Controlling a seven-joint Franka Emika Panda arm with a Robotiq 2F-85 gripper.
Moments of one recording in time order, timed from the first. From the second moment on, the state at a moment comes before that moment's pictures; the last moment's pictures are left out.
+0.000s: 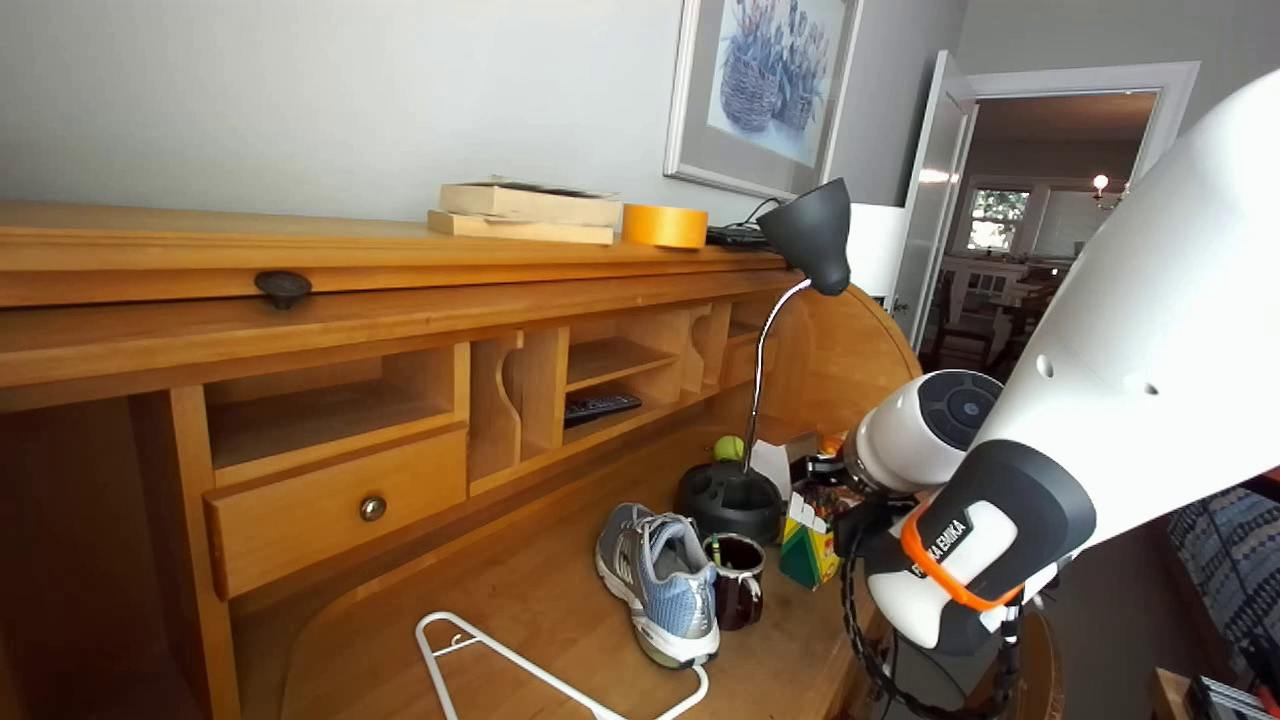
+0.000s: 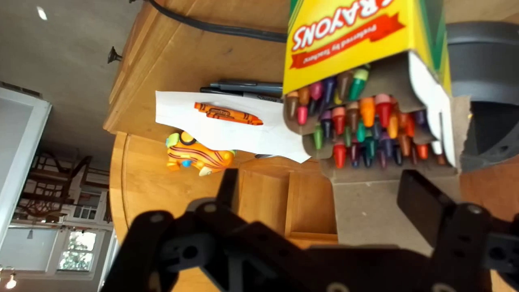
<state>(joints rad) 1.12 0.90 -1.03 -2.66 0.72 3.42 0.63</state>
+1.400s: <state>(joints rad) 1.22 0.14 -1.36 -2.75 0.44 3.13 0.14</state>
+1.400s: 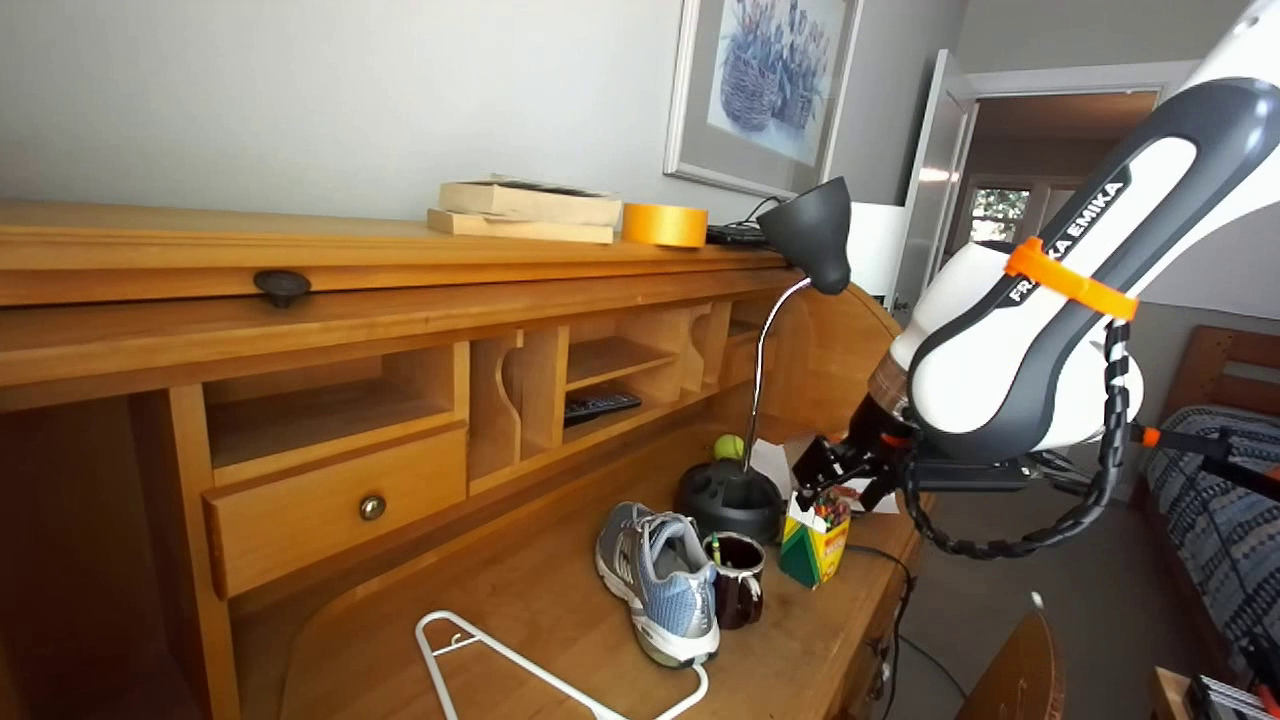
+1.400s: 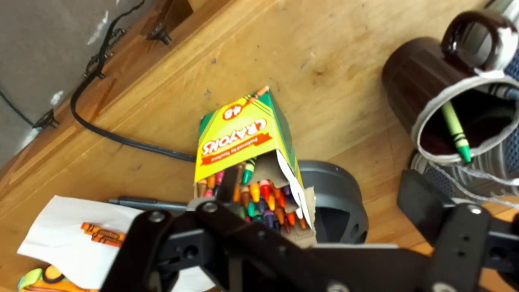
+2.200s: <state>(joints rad) 1.44 0.16 -1.68 -2.74 0.43 2.69 -0.02</state>
